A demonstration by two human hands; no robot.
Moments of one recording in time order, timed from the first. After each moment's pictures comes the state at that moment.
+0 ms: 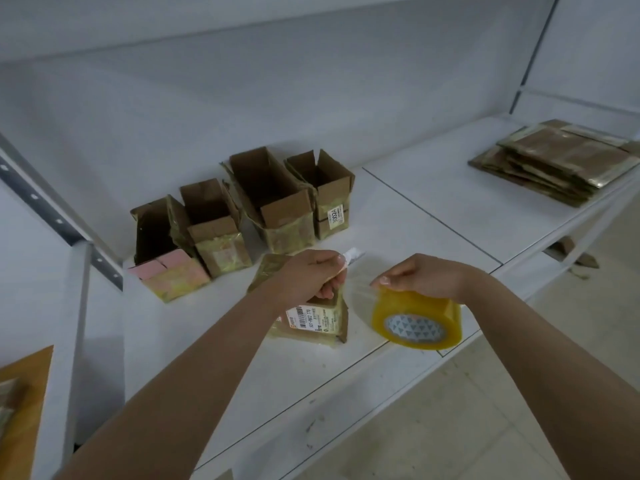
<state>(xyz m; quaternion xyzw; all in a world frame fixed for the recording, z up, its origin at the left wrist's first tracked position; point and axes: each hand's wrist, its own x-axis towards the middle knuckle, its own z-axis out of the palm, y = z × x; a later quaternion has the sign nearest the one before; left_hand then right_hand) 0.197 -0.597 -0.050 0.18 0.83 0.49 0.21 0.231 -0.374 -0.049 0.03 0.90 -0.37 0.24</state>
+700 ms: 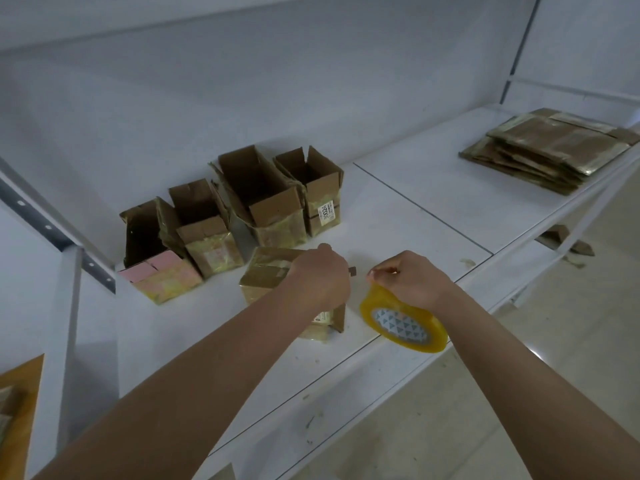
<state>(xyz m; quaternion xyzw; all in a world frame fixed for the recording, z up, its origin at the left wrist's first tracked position) 0.208 -0.548 -0.041 0.23 0.97 -0.06 0.10 0.243 -0.389 -0.076 0.09 0.92 -0.36 0.09</state>
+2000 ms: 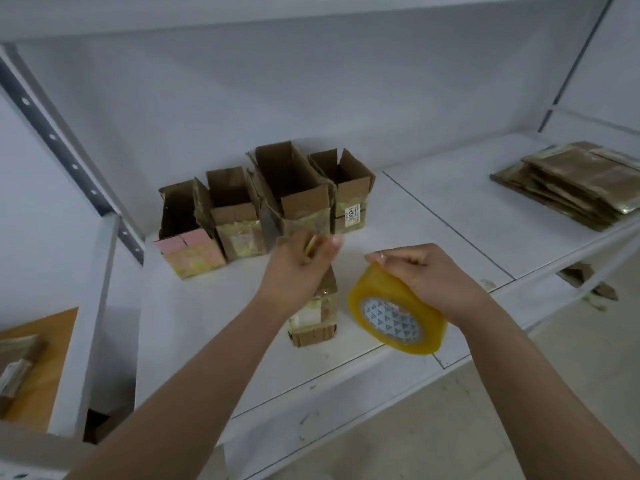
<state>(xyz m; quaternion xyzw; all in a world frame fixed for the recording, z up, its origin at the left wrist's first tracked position) 0.238 -0.614 -0.041 0.07 0.86 0.50 -0.03 0.266 -0.412 -0.028 0.01 0.83 -0.56 0.06</state>
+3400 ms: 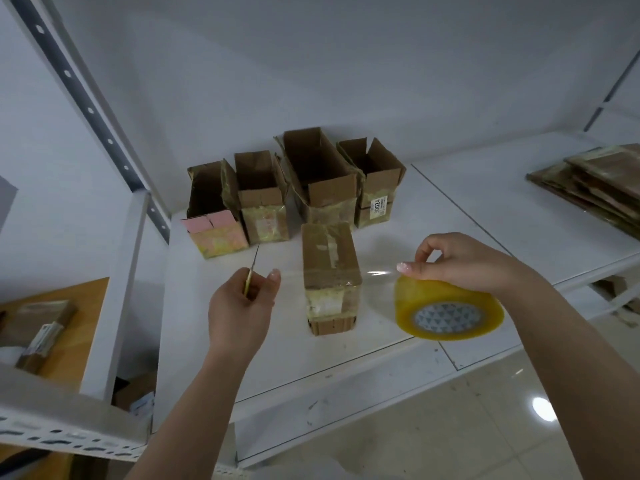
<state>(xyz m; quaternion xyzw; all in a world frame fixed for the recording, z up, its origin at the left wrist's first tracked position) 0.293 -0.682 -0.075 -0.16 0.82 0.52 -0.15 0.235 -0.398 -0.016 -0.01 0.93 -0.31 0.18</state>
